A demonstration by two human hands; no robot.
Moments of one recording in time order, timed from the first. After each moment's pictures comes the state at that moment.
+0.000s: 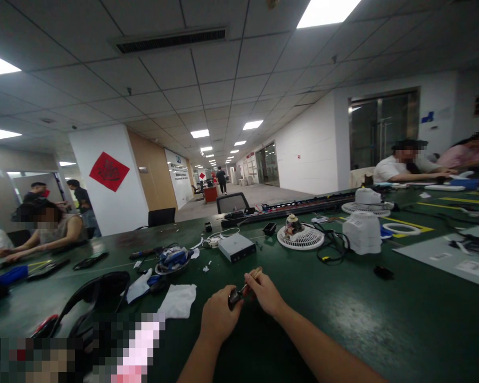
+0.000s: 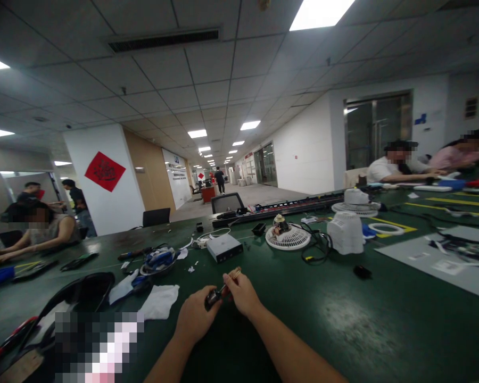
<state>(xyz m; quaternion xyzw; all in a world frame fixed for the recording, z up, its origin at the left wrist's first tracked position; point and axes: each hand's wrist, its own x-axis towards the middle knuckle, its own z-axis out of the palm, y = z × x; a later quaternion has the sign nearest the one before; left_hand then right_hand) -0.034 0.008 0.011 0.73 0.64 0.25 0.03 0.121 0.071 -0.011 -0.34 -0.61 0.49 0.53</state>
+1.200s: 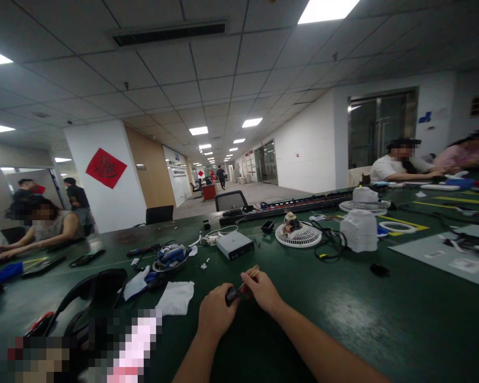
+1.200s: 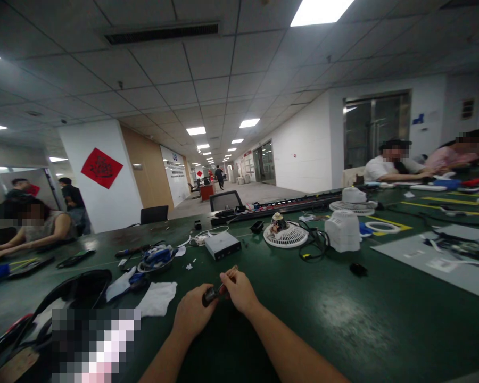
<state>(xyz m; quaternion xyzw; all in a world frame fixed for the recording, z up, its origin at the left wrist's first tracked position) -0.032 0.007 0.015 0.71 0.66 0.23 0.04 0.120 0.074 -0.016 -0.38 -0.60 0.47 0.52</state>
